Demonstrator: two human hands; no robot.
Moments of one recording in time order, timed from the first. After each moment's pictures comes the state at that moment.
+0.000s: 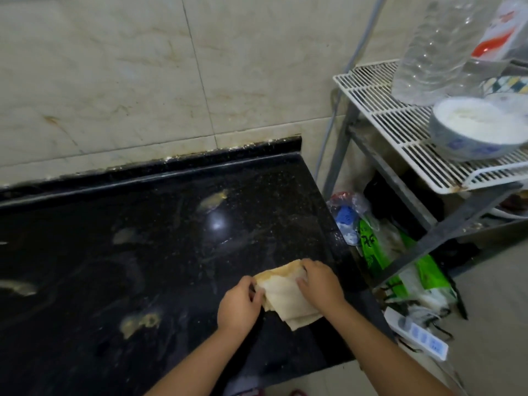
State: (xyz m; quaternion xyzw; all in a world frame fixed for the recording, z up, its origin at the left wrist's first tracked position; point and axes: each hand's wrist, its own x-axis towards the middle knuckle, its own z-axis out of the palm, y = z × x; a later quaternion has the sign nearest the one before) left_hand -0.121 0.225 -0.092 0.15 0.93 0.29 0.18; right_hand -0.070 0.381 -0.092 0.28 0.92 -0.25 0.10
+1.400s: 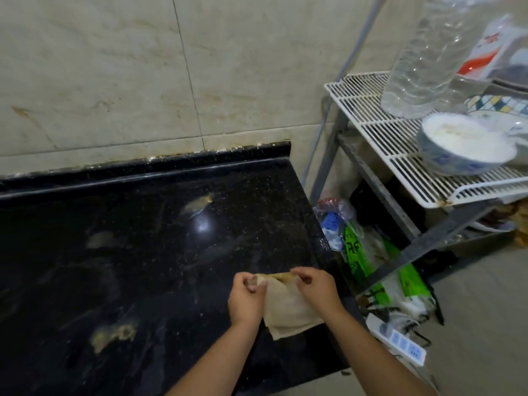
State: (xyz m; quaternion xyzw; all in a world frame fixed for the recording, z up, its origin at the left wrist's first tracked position) left_hand -0.114 0.279 -0.089 -0.10 0.79 0.56 0.23; right_hand -0.065 0.404 -0.095 0.34 0.83 -0.44 -0.01
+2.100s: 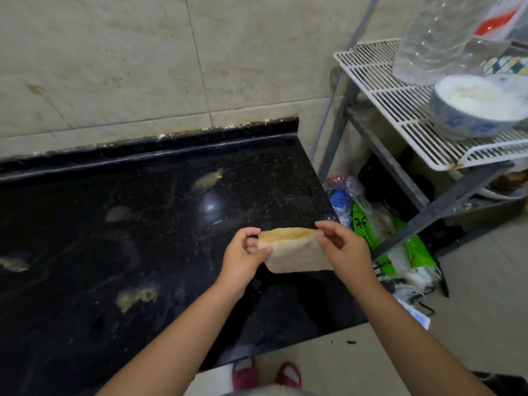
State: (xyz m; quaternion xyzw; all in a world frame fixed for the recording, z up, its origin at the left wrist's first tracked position) left_hand -0.125 0.240 -0.046 0.05 0.71 0.65 0.27; right_hand -0.035 0.390 -0.036 0.26 0.81 -0.48 -0.20
